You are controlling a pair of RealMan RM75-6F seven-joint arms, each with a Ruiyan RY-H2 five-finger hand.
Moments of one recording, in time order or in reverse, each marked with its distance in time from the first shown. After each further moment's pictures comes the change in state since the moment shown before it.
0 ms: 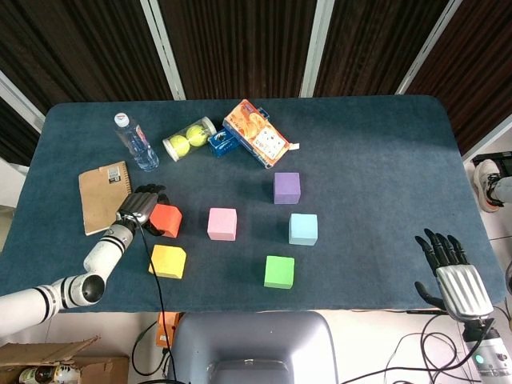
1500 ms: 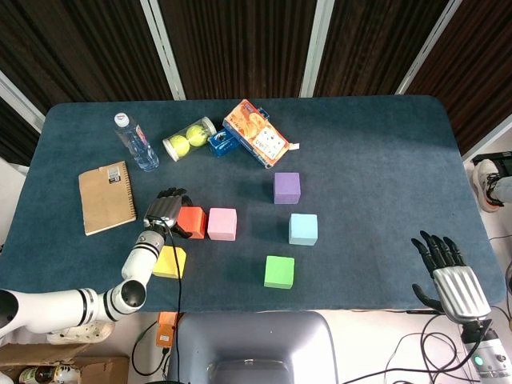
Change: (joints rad) left arm -0.110 -0.129 -0.077 -0.128 -0.363 0.258 0.238; right arm 0.001 0.008 -0.010 -0.003 -0.019 -0.002 0.012
